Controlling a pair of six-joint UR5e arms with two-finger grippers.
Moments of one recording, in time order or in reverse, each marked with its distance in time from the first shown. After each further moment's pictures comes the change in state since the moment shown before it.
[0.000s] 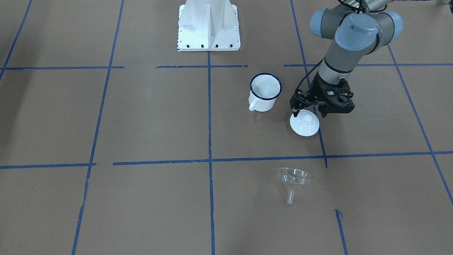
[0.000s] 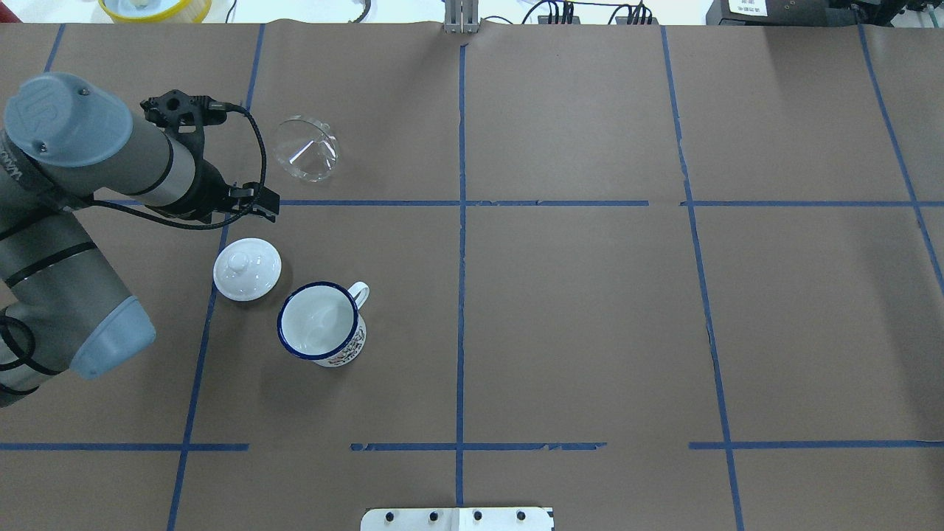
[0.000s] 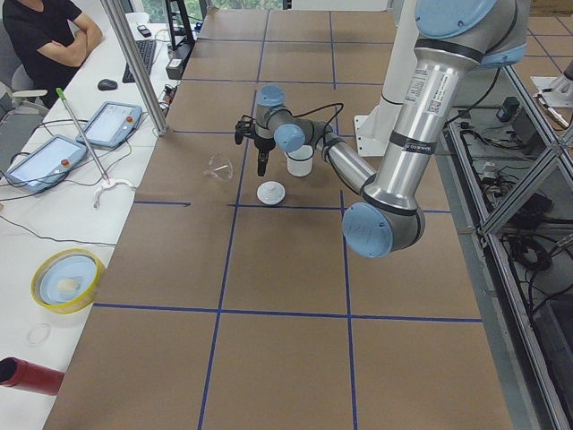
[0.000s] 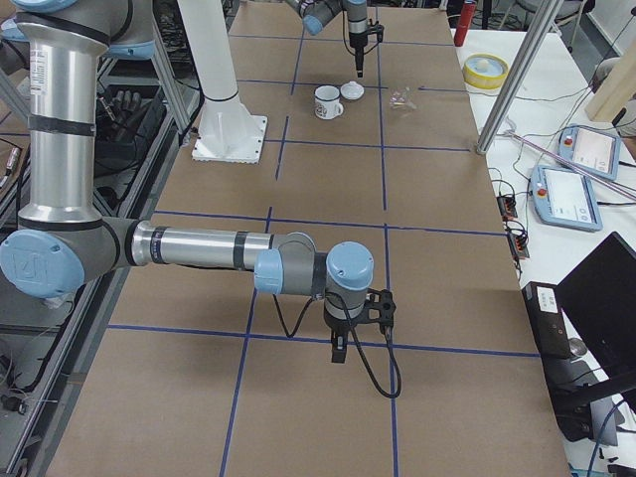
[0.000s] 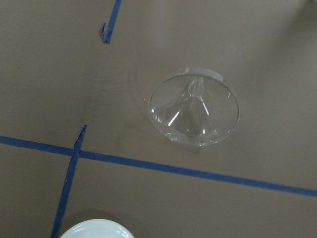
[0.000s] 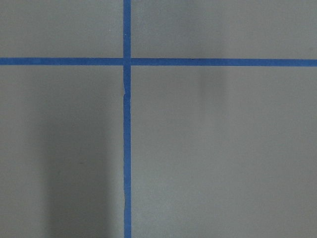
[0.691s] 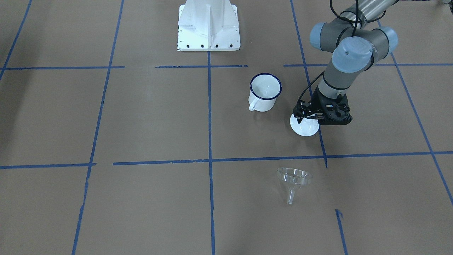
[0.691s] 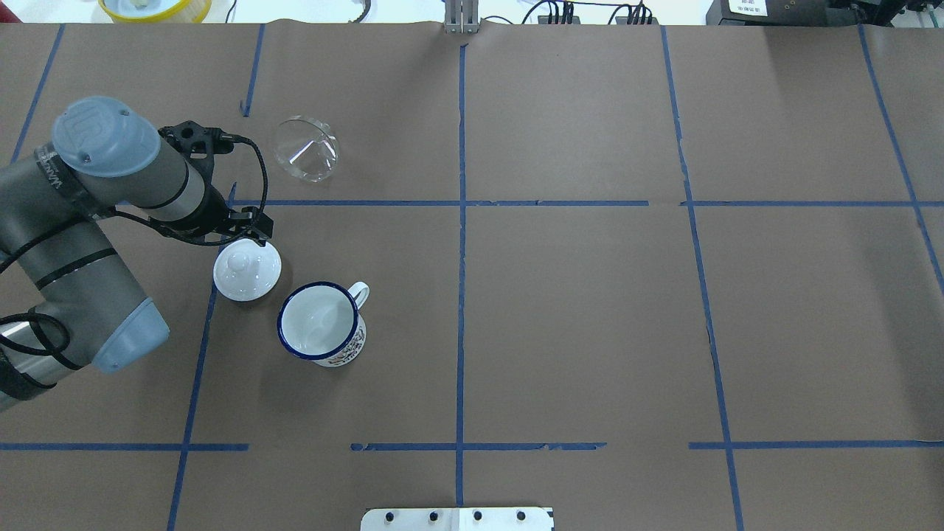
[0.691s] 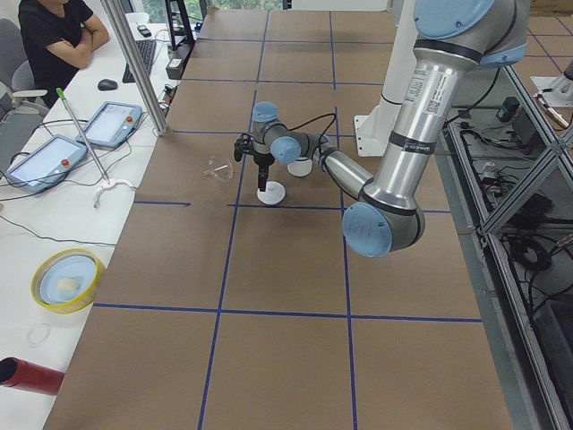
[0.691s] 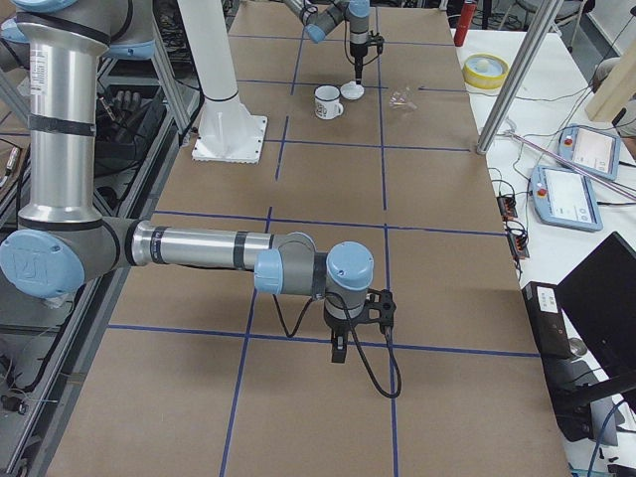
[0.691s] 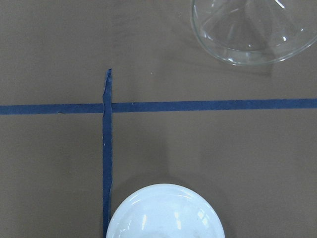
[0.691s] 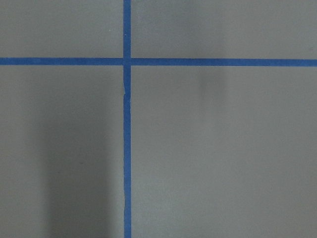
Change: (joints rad) left arm 0.011 0.000 0.088 -0.006 -0.010 0.011; right arm 0.000 0.000 0.000 0.000 0.000 0.000
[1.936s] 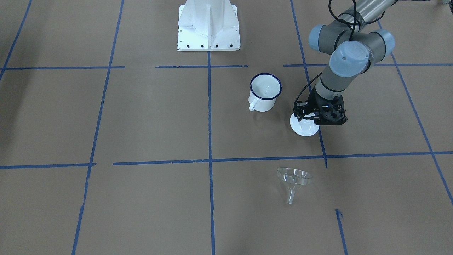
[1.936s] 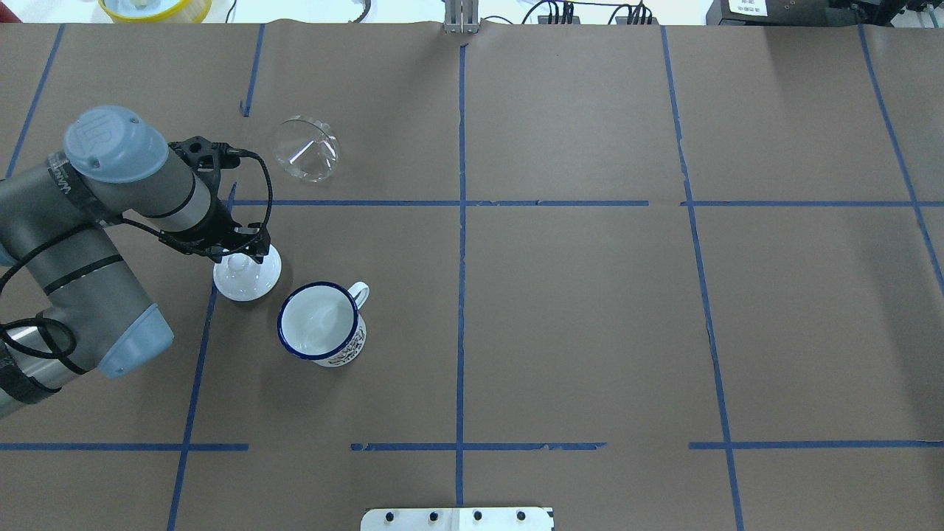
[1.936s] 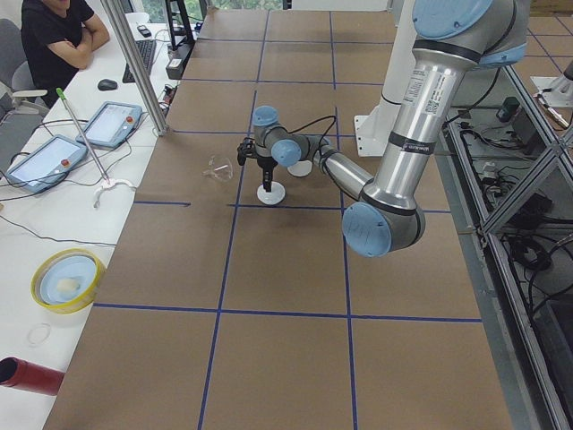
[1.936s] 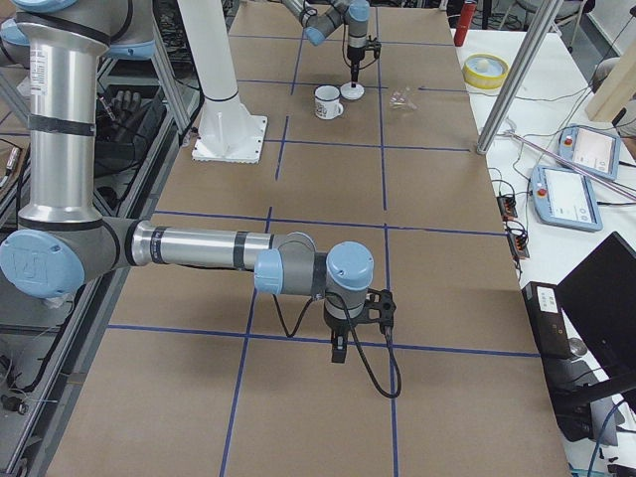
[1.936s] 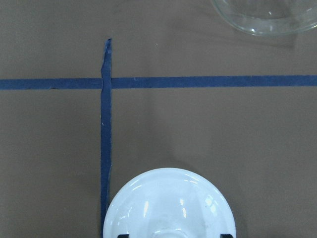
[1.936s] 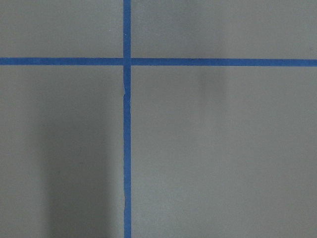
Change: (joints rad) left arm 0.015 0.001 0.017 -0.001 -0.060 -0.006; right arm 0.000 0.000 0.000 0.000 0.000 0.000
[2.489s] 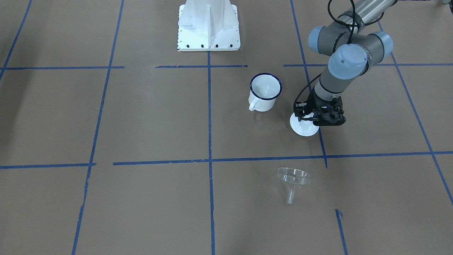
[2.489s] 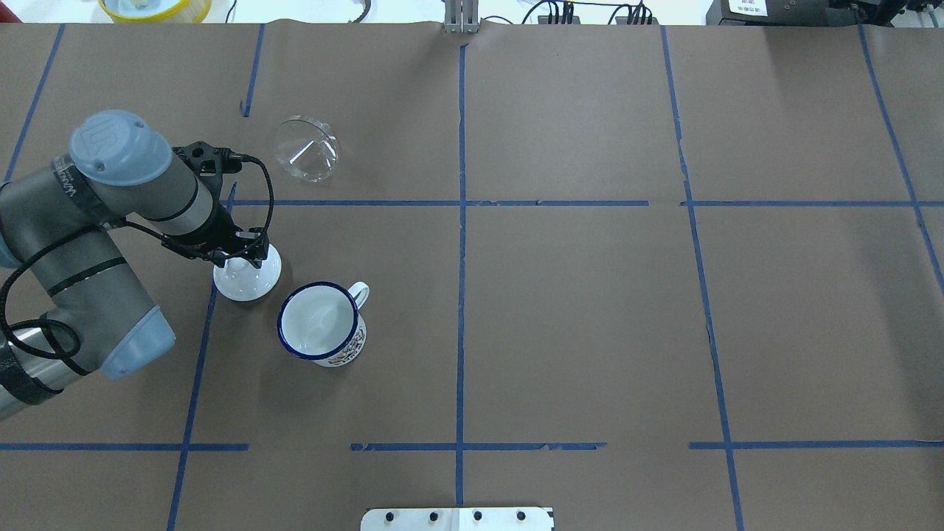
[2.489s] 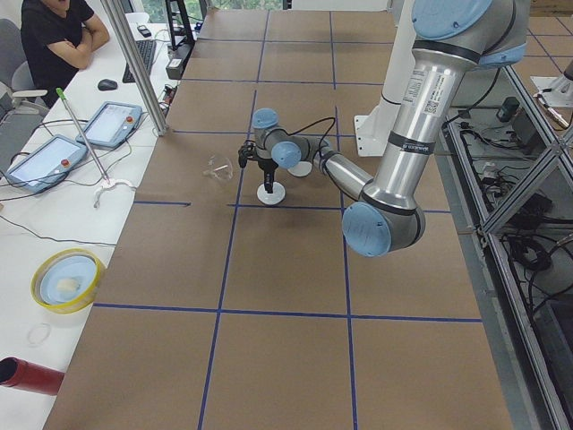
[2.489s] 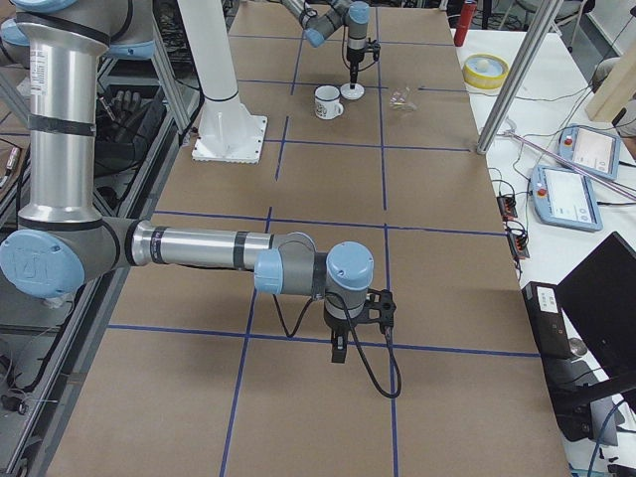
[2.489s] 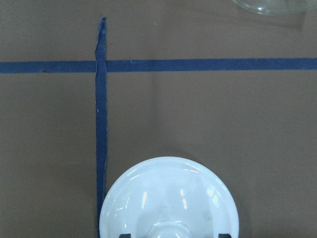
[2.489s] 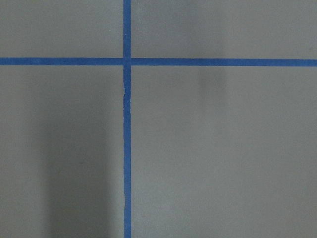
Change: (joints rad) left arm 0.004 -0.001 0.011 0.000 -0.005 0.002; right arm 0.000 0.000 0.000 0.000 0.000 0.000
